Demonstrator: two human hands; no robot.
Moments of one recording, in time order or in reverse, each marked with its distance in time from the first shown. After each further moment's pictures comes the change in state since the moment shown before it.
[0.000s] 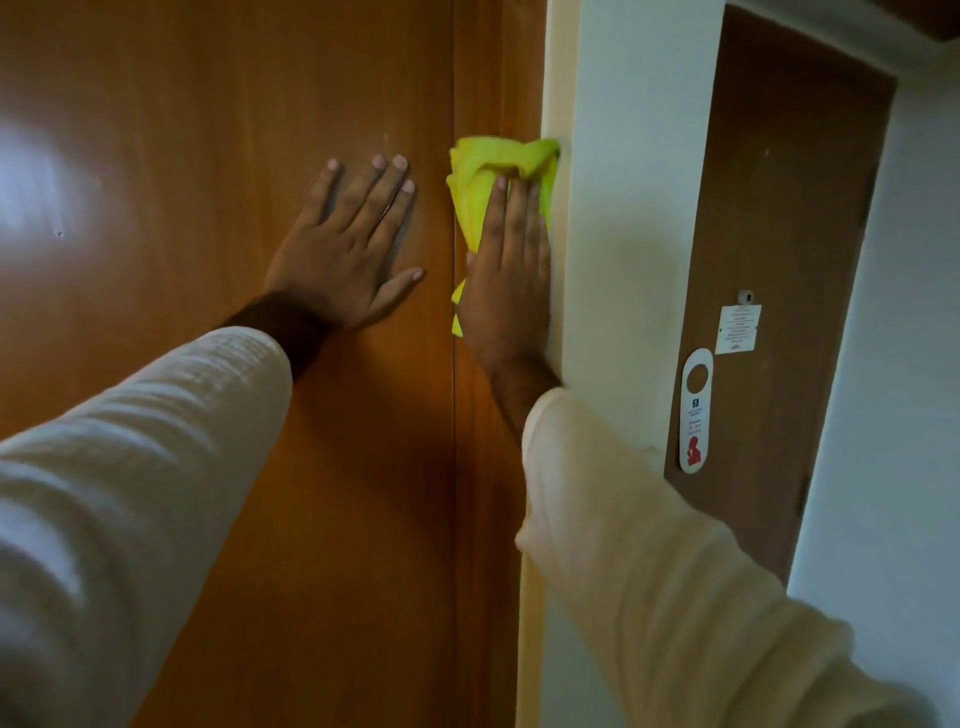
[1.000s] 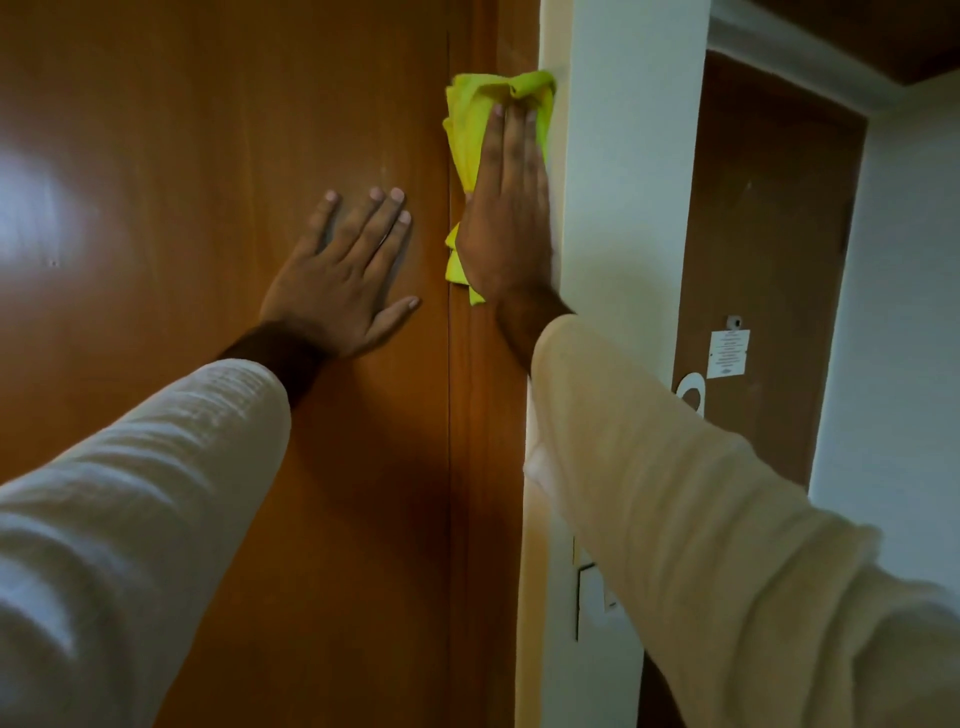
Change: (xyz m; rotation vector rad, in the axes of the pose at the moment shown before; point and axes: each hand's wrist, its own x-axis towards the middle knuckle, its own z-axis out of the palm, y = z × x) left_hand -0.001 -0.001 0.003 0.018 0.000 -0.004; right_hand 0.093 -0.001 0.005 0.073 0.099 -0.090
